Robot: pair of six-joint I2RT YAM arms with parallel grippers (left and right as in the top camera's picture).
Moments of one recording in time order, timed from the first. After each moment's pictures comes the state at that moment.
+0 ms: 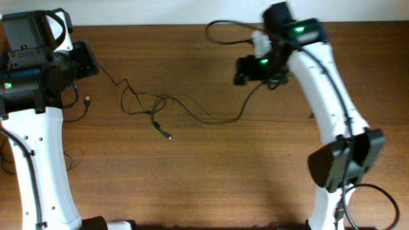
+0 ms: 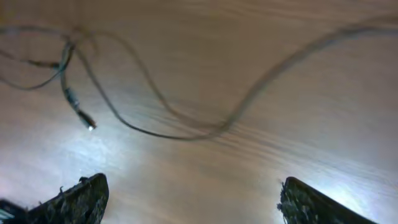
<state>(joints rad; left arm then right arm) 0.18 1.53 1.90 -1.14 0.06 -0.12 0.31 2.07 2.13 -1.37 -0.27 0.17</state>
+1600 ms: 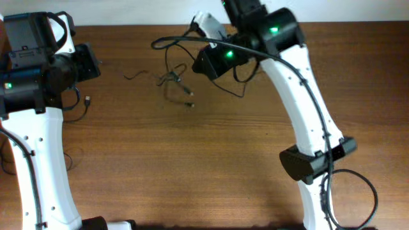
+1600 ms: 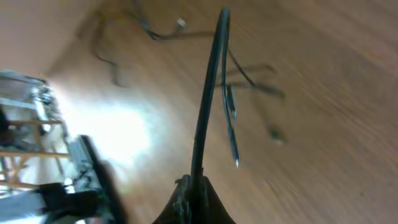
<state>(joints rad) 0.18 1.53 1.90 -1.17 0.08 -0.12 0.49 2.24 2.76 -1.53 -0.59 -0.08</state>
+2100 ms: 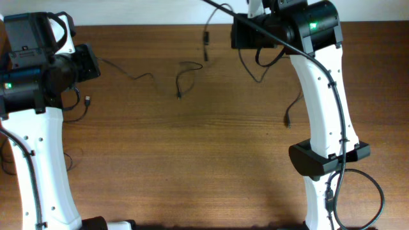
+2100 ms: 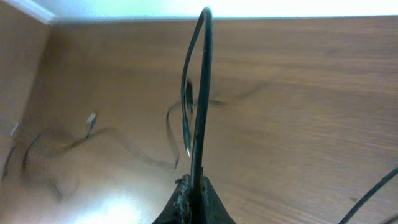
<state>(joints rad) 0.18 1.53 1.90 -1.17 0.08 -0.12 0.38 2.23 2.89 -1.50 -0.17 0.38</state>
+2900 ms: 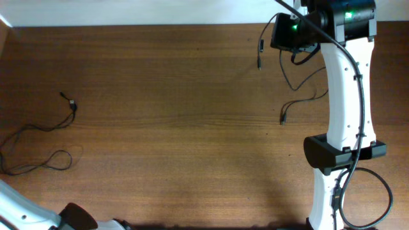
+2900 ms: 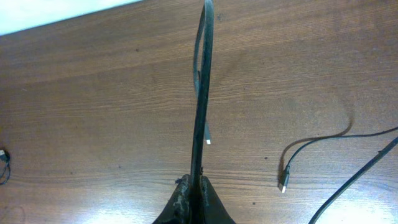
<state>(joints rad) 0.85 1.60 2.17 -0.91 -0.40 -0.15 0.21 2.23 2.89 -1.69 -0.09 0.38</state>
